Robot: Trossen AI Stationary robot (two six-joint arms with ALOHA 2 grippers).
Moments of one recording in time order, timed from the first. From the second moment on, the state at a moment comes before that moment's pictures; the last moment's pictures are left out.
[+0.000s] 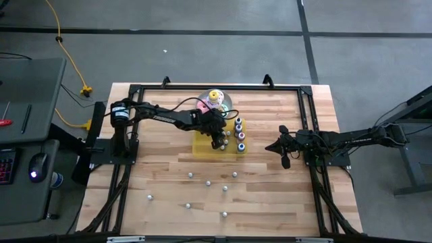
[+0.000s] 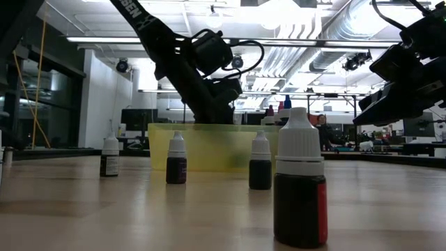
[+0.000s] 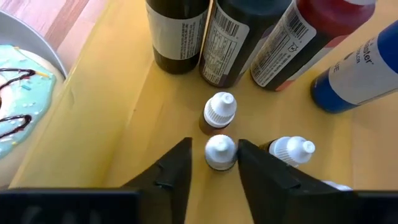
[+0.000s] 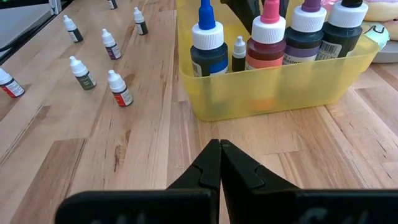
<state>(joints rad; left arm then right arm) 0.20 1.90 1.14 -0.05 0.05 -0.13 0.00 0.48 0.01 0.05 0.01 0.13</state>
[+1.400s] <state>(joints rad) 0.17 1.23 1.00 -0.41 -0.01 -0.11 0.00 0.48 0.01 0.05 0.01 0.13</state>
